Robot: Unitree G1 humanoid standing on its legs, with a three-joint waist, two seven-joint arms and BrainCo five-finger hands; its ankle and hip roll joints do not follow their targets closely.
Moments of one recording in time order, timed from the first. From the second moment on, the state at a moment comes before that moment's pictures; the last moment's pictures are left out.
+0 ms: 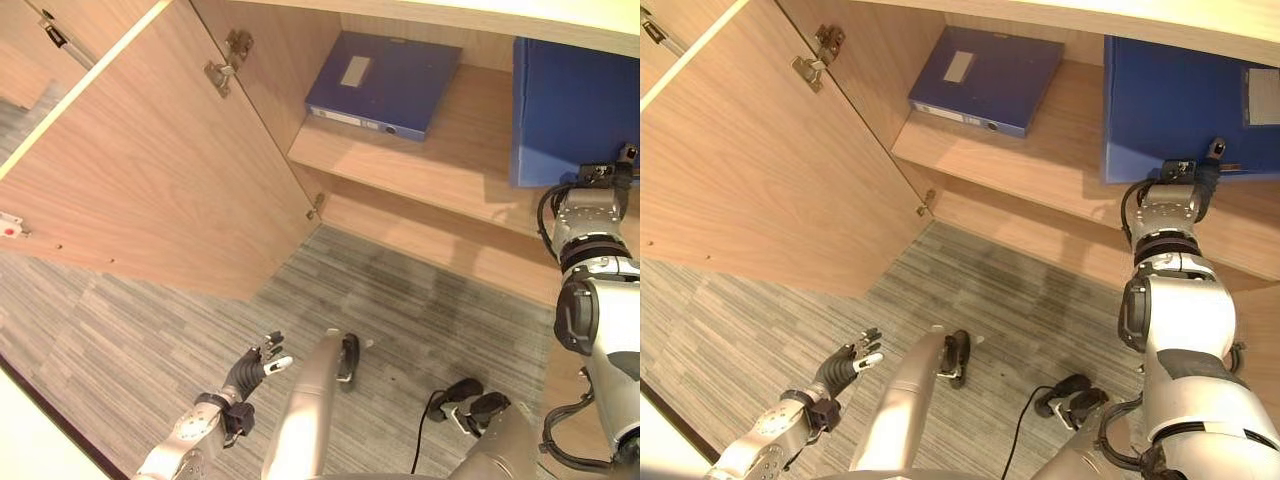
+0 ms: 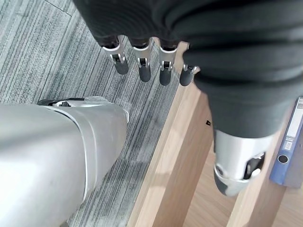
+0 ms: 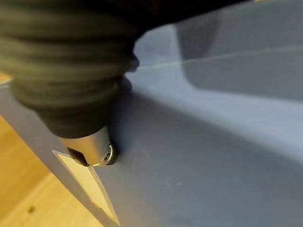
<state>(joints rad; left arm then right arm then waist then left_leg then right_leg) 0.18 0.57 -0.45 0.11 -0.72 -0.01 -0.03 -1.19 -0.65 -0.11 1.34 1.43 -0.26 -0.33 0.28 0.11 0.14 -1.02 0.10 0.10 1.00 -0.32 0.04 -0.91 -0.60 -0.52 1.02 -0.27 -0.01</state>
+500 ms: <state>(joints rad) 0.21 0.62 -0.42 0.04 -0.74 0.00 -0.03 -1.34 -0.75 0.00 1.39 1.43 -0.21 -0.33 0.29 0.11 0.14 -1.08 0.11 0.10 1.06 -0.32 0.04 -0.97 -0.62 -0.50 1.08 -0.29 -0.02</state>
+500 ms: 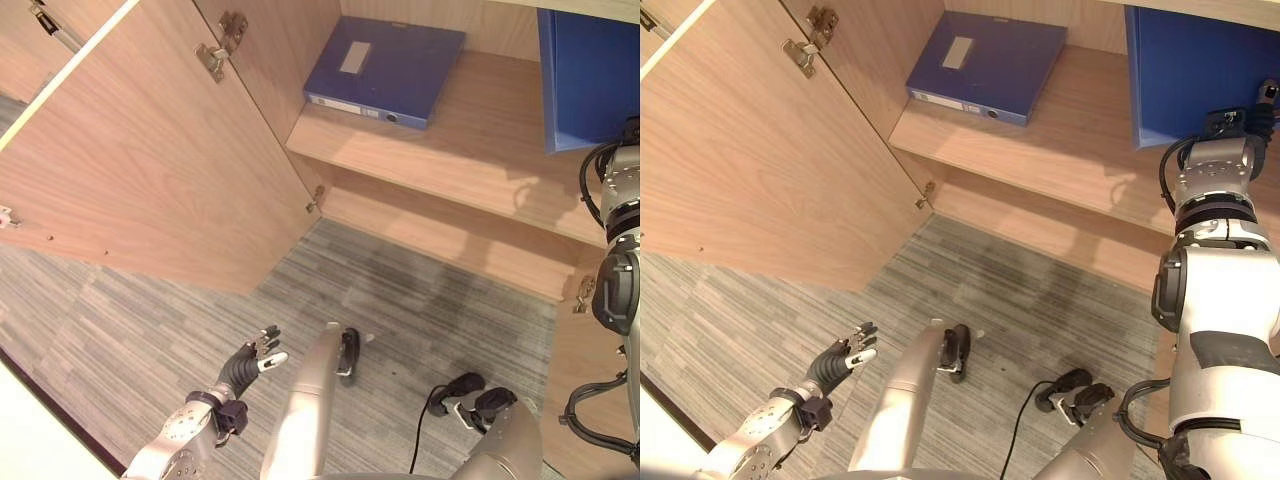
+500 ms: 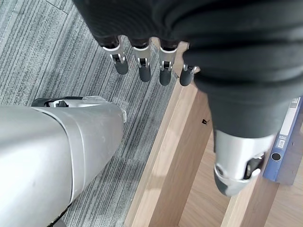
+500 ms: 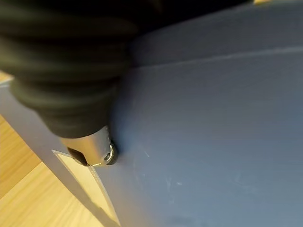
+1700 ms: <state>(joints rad) 0.24 0.64 -0.43 0.05 -0.76 0.00 -0.03 -1.34 -0.66 -0.06 1.37 1.54 -0.31 -0.28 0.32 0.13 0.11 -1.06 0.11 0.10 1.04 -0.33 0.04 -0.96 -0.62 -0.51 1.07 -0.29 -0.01</state>
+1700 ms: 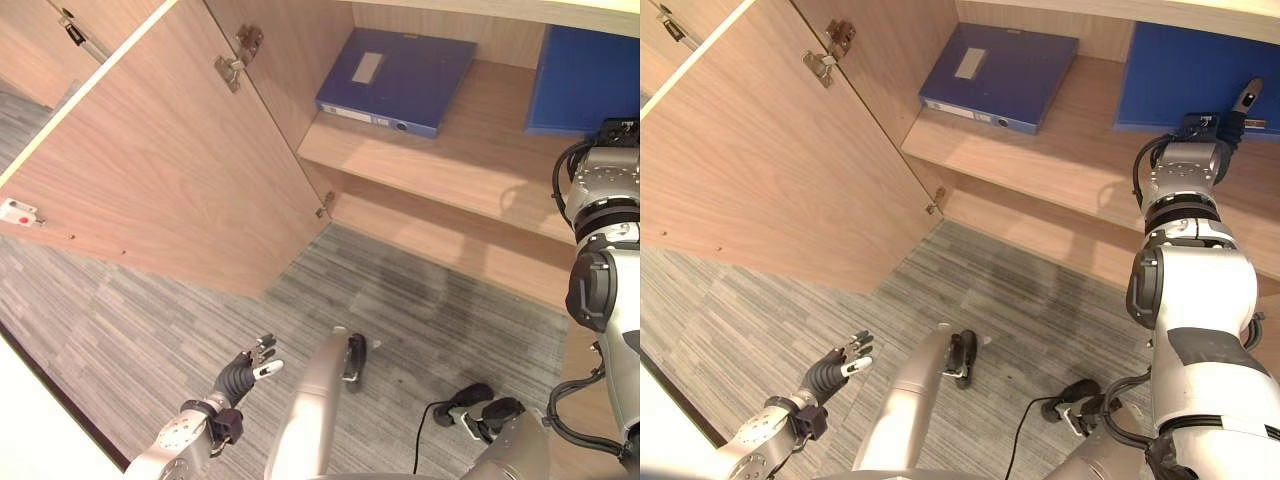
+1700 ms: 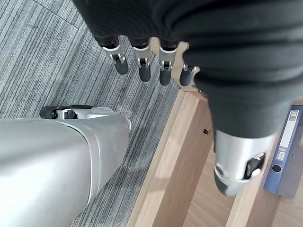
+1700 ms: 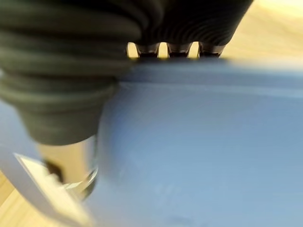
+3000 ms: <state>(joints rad) 0.33 0.73 -0.30 0.03 -0.73 0.04 -0.14 -1.37 -0.73 0.58 1.62 0.28 0.20 0.03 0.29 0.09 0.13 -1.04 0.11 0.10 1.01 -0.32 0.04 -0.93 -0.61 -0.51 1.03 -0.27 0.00</state>
